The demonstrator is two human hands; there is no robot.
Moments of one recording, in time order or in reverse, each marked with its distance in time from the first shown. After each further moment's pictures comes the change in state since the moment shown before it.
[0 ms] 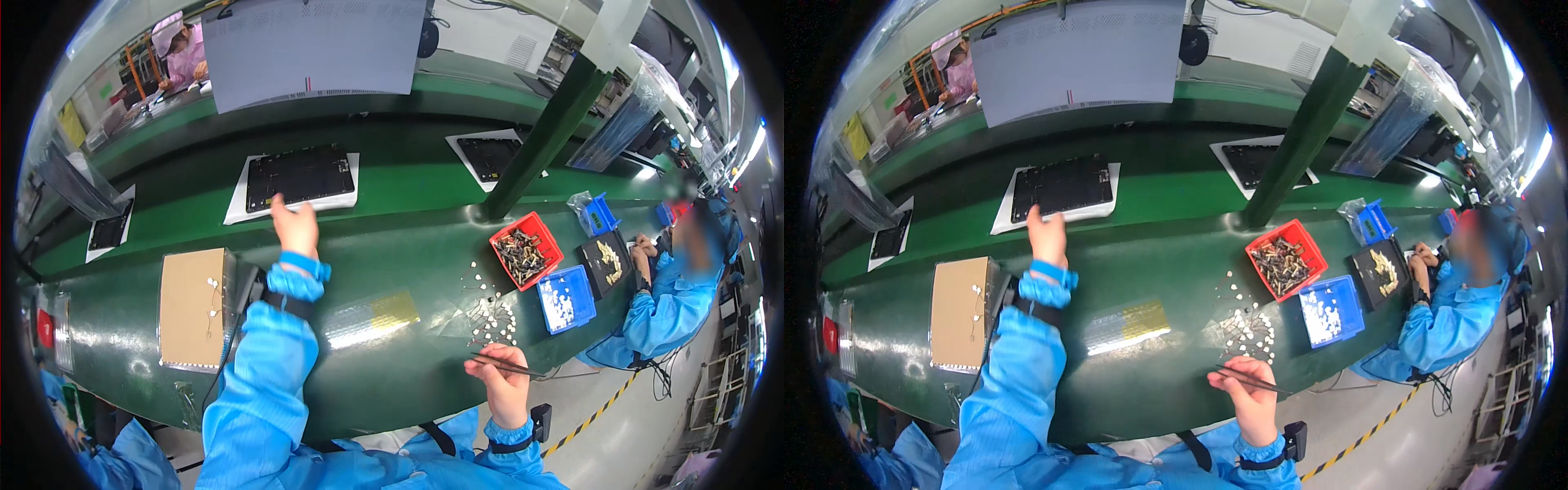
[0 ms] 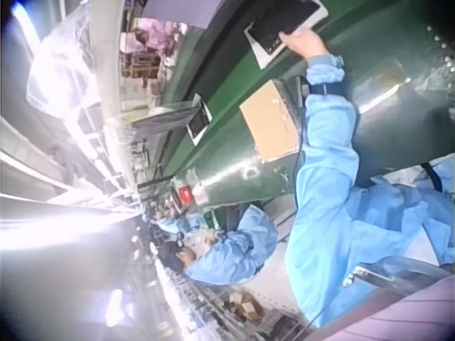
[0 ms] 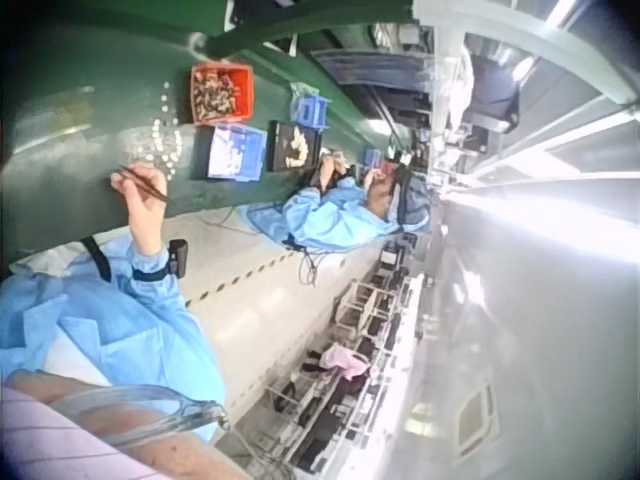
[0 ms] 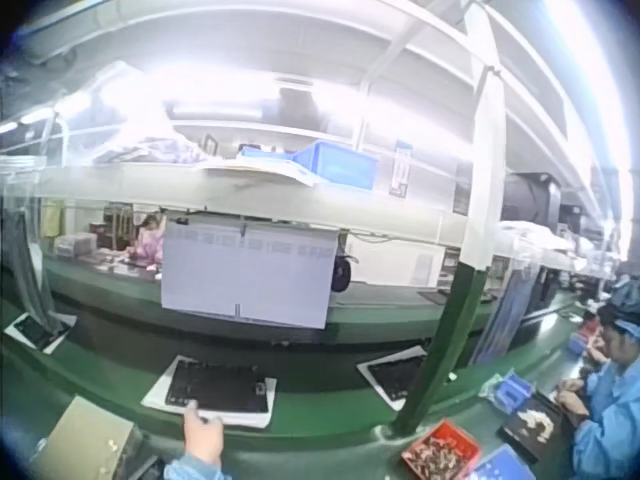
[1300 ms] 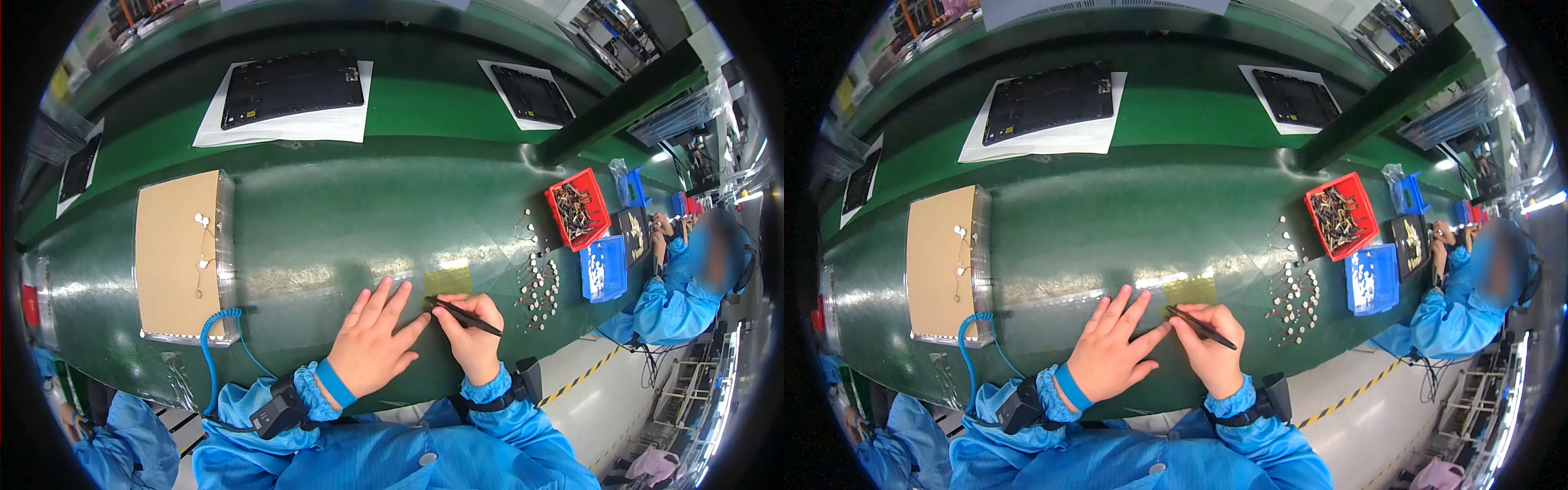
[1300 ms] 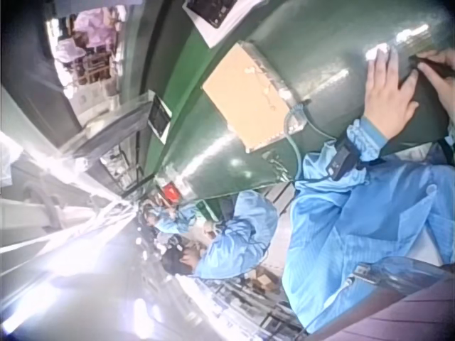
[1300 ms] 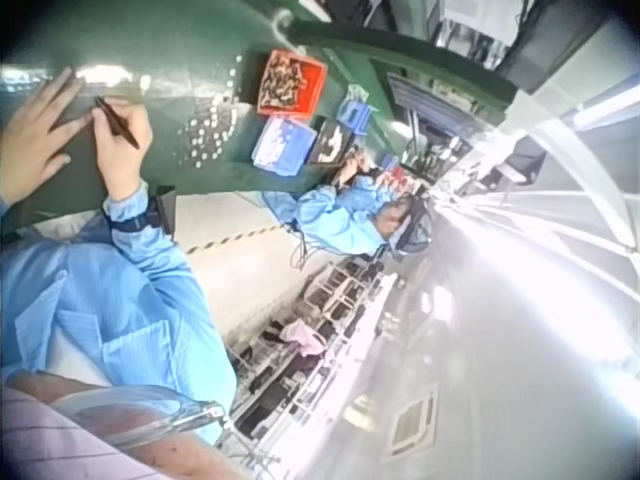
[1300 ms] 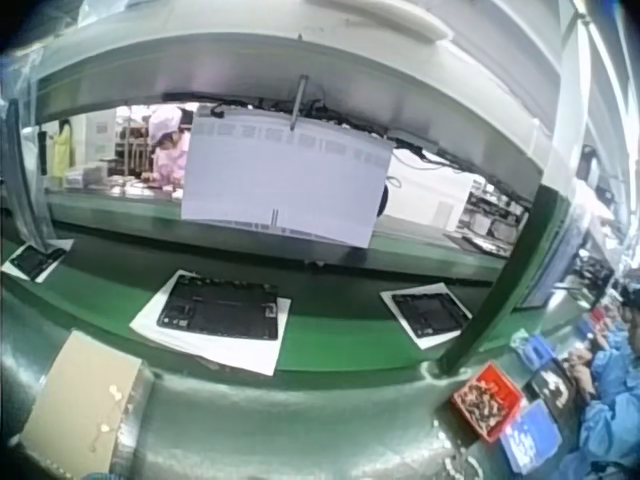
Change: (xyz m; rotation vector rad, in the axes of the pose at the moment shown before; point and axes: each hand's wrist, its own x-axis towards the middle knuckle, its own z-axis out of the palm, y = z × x) left_hand -0.170 0.060 -0.150 0.595 -1.252 0.508; right_hand 0.026 0.075 0.081 -0.596 -0.106 -0.154
